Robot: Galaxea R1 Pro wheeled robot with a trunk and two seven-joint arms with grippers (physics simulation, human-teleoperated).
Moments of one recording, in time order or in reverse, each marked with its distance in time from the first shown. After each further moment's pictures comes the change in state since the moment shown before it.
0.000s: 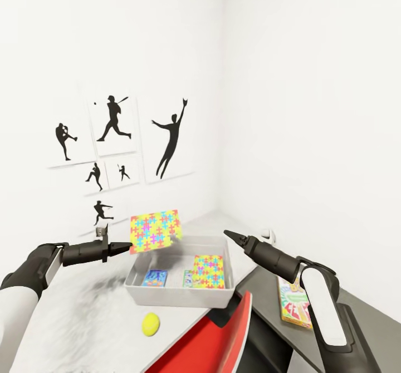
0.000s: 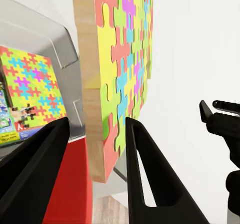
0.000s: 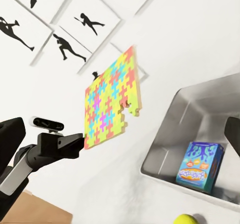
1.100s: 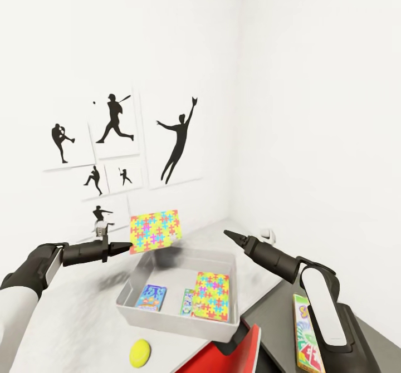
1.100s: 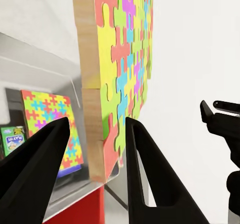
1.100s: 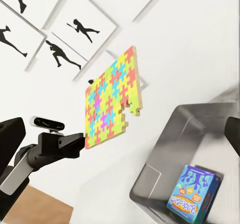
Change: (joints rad) left arm 0.000 0.000 0.000 0.000 0.001 -0.002 0.003; right arm 0.000 0.000 -0.001 0.001 -0.001 0.002 0.003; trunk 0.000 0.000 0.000
